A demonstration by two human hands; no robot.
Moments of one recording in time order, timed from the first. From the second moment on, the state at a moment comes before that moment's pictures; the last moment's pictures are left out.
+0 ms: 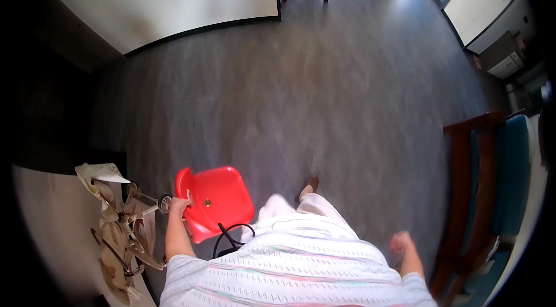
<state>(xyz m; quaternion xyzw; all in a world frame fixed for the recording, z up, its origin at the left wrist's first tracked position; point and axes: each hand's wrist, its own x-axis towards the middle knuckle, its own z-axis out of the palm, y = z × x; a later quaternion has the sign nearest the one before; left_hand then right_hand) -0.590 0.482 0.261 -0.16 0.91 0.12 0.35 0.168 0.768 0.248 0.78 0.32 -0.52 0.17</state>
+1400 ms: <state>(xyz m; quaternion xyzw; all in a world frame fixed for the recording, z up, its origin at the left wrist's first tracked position) -0.914 1.757 0.134 0.15 0.84 0.32 0.41 -0.235 1.590 0.275 0.80 0.28 -0.50 0.16</state>
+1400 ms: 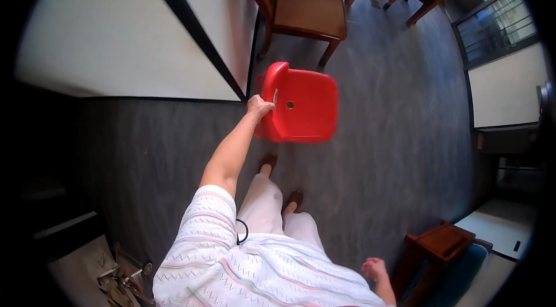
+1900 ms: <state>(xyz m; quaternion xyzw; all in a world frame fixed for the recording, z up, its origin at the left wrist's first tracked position) -1.052 1.853 0.046 0.06 0.80 0.40 0.45 -0.312 1.625 0.282 0.81 0.13 -0.53 0.20</state>
